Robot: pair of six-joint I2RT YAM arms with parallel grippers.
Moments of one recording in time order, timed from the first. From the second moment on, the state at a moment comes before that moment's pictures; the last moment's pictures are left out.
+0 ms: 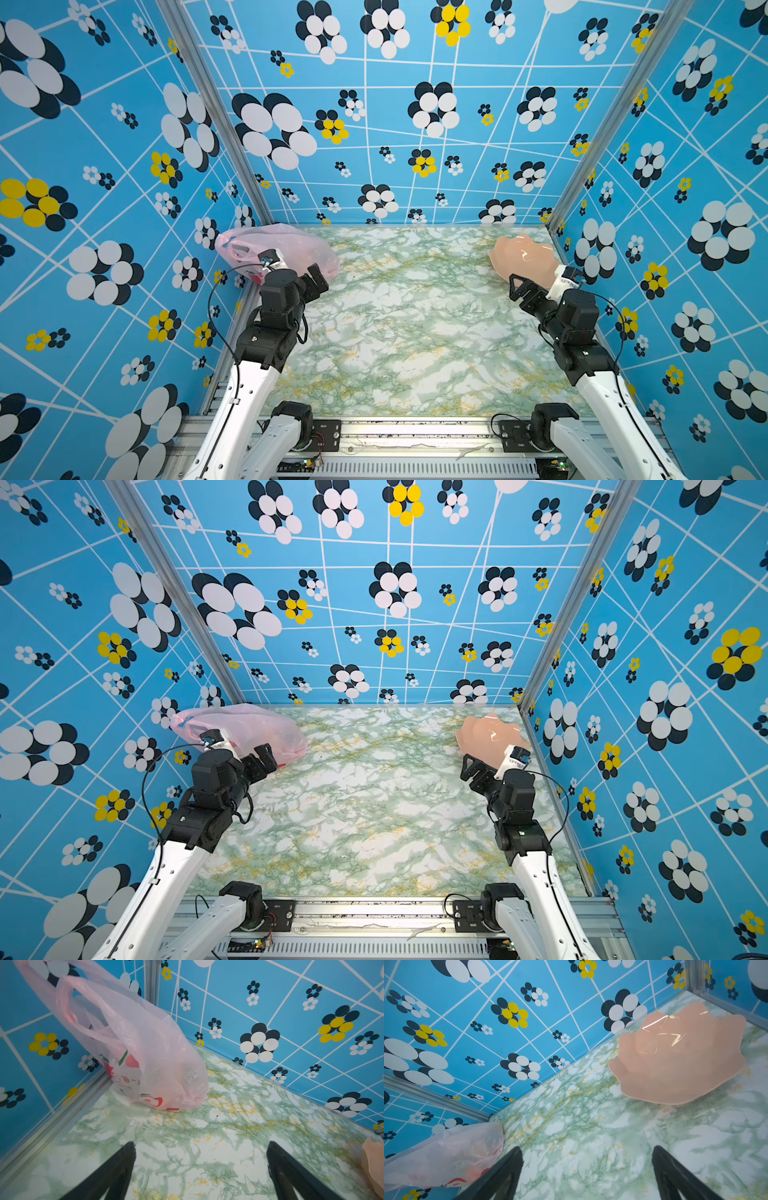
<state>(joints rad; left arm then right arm) -0.08 0.86 0.91 -0.51 -0.22 -0.51 0.04 0.75 0.58 -0.16 -0.08 0.59</state>
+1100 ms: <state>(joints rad) 0.24 1.70 1.52 -0.51 -0.05 -0.63 0.04 0.86 0.58 -0.21 -0.27 0.56</state>
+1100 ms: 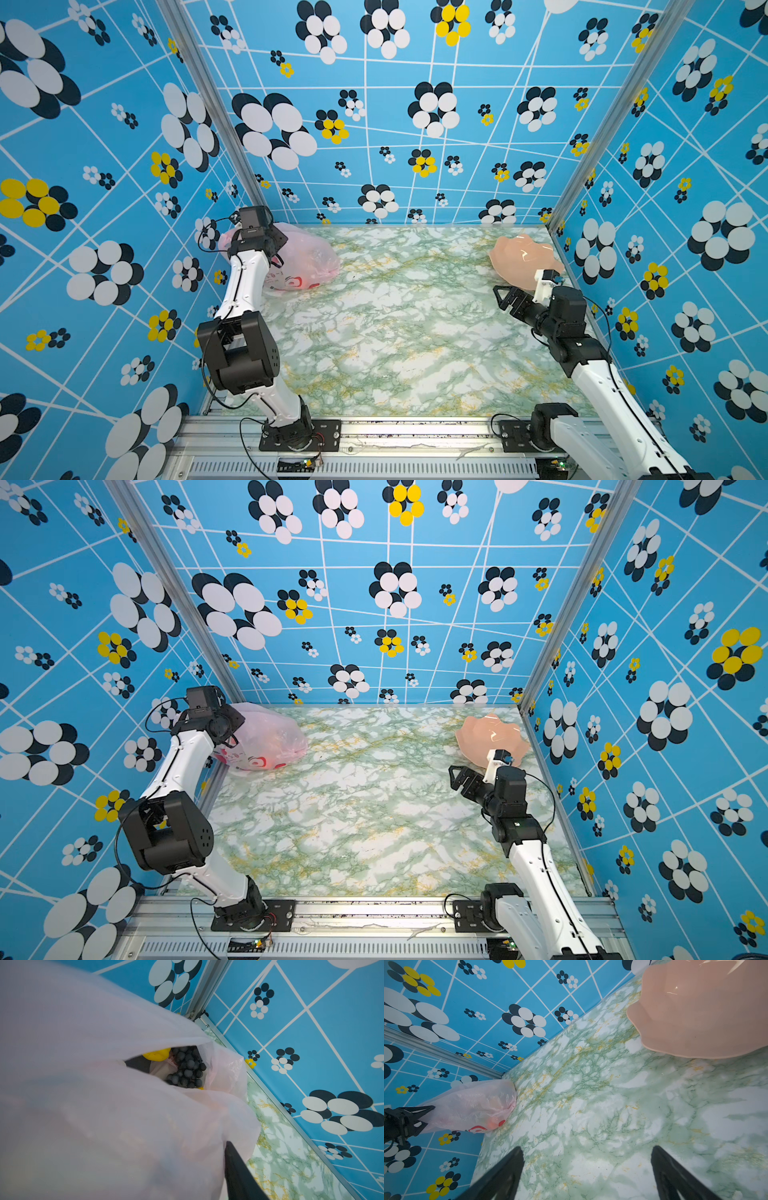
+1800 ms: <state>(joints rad) -0.31 1.70 1.63 -0.53 -0.07 -0.44 0.04 0.84 0.68 -0.35 -0.21 0.55</state>
